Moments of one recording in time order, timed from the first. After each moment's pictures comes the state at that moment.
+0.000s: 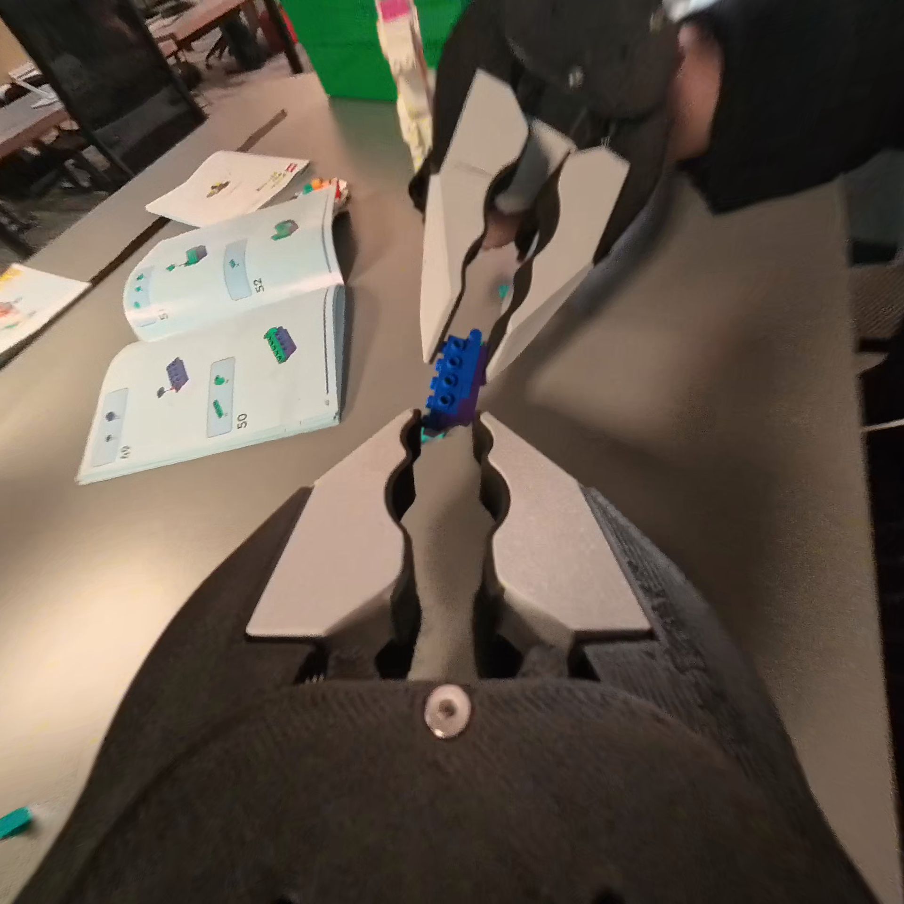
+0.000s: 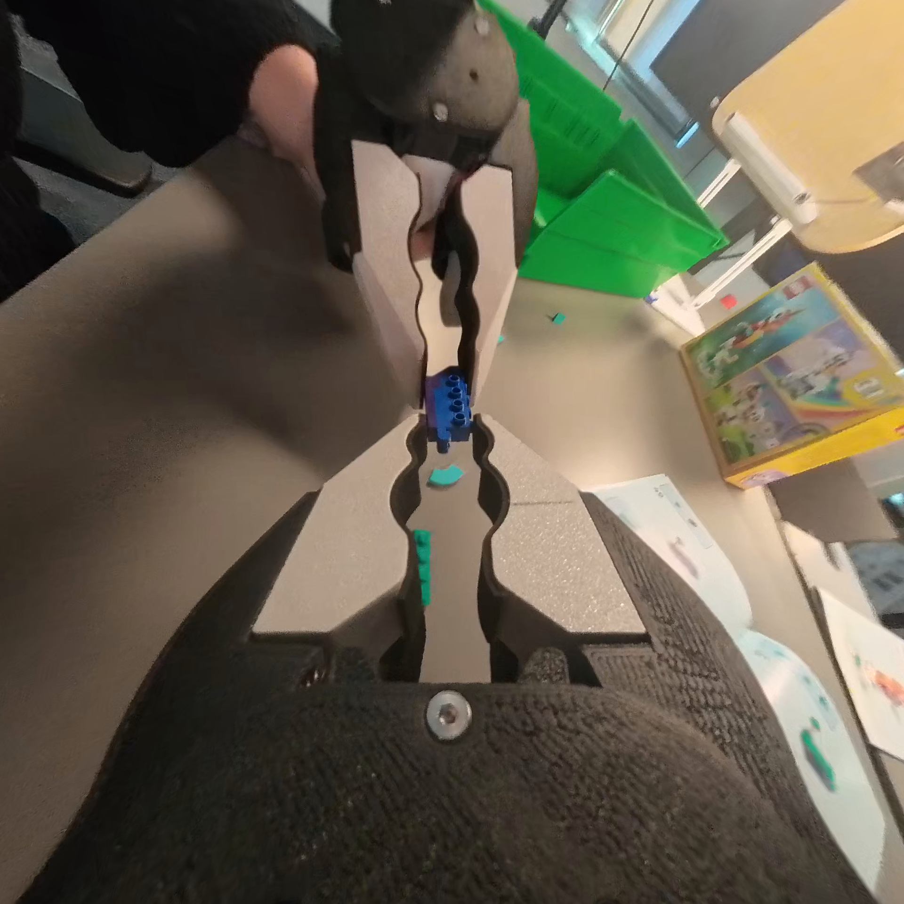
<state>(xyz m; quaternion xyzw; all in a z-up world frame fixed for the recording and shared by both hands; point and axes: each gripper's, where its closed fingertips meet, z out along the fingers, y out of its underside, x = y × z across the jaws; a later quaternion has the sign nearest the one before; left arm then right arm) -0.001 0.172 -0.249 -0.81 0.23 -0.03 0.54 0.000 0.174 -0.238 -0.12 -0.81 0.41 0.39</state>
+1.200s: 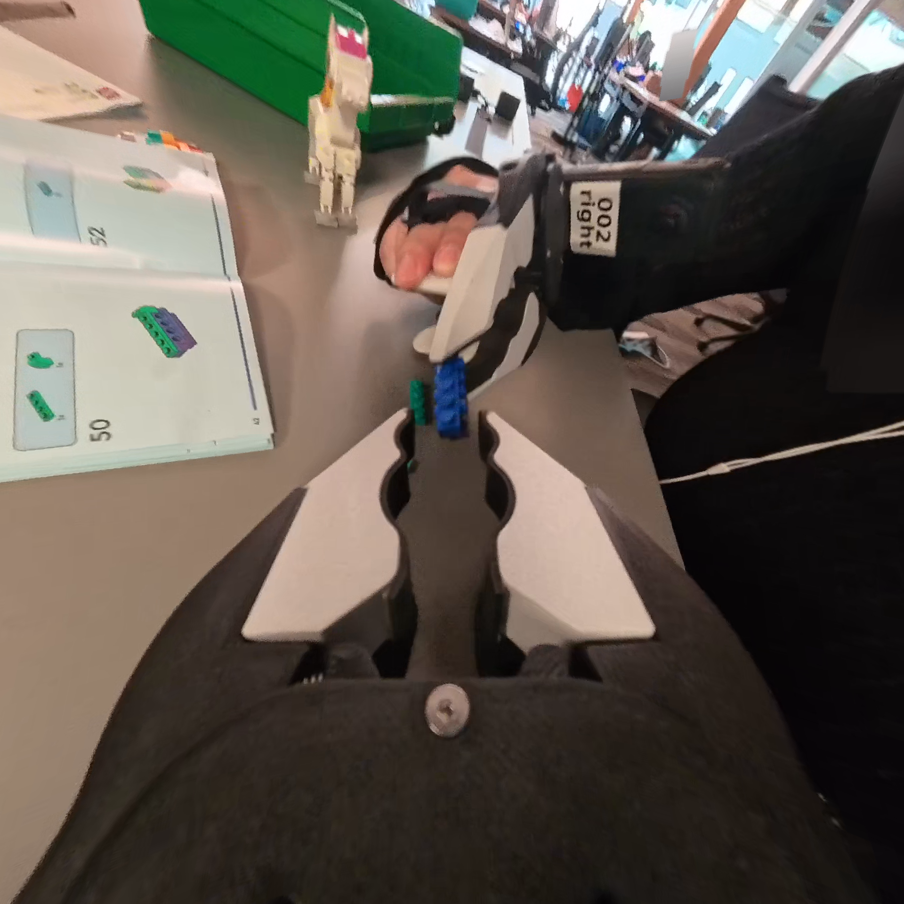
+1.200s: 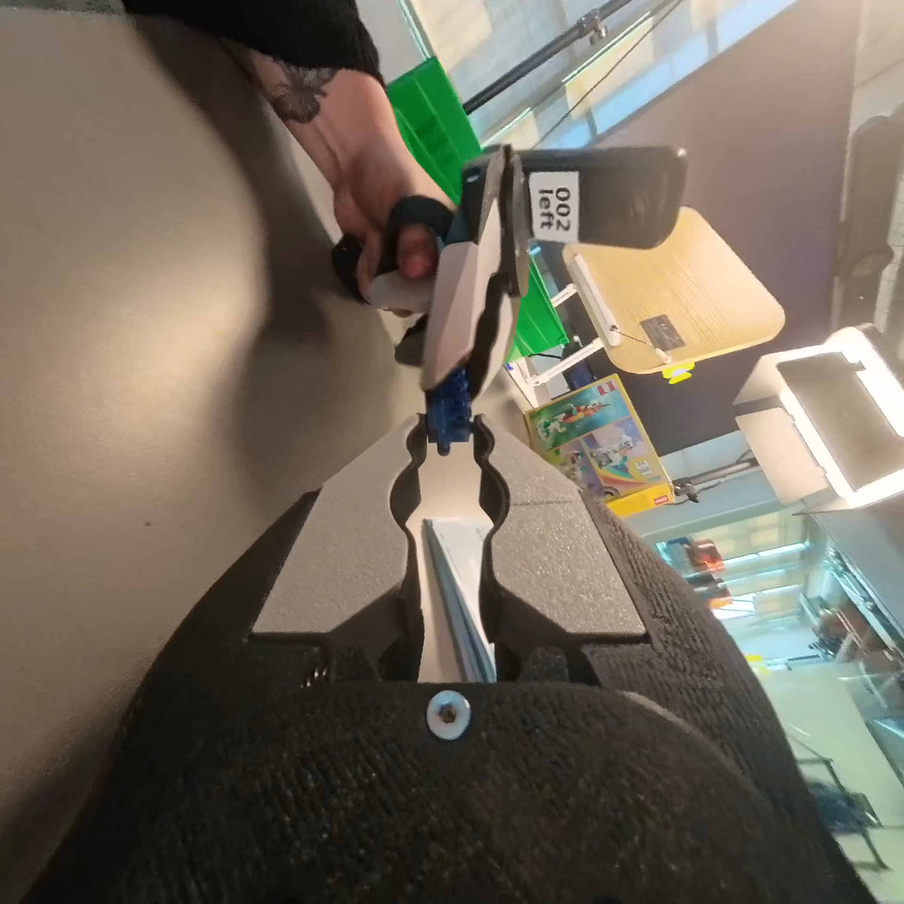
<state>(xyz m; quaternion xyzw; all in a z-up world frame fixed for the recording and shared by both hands) -0.002 0.184 -0.235 -0.79 0.19 -0.33 0.49 -0.011 0.183 -0.225 -0.01 -0.74 0.35 0.57</state>
